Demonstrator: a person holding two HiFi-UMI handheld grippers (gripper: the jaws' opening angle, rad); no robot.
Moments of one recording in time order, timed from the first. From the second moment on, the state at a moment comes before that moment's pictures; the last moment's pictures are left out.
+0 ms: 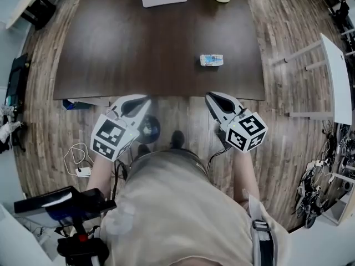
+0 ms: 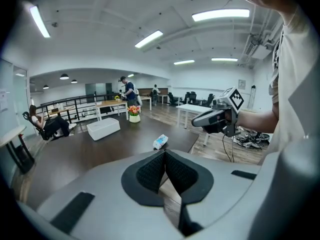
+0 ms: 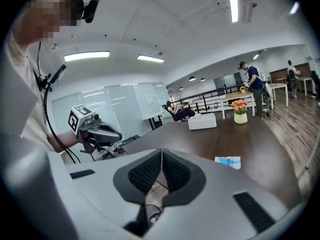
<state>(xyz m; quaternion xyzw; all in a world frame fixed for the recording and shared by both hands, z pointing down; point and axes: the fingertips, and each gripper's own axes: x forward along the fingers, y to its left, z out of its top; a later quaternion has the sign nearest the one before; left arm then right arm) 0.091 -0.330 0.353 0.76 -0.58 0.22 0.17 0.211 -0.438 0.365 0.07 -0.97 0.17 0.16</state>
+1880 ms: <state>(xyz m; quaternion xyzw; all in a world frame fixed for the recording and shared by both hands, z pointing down) 0.061 -0.294 0.385 0.66 -0.68 0.23 0.23 0.129 -0.642 0.613 -0.07 -0.80 -0.19 0.56</state>
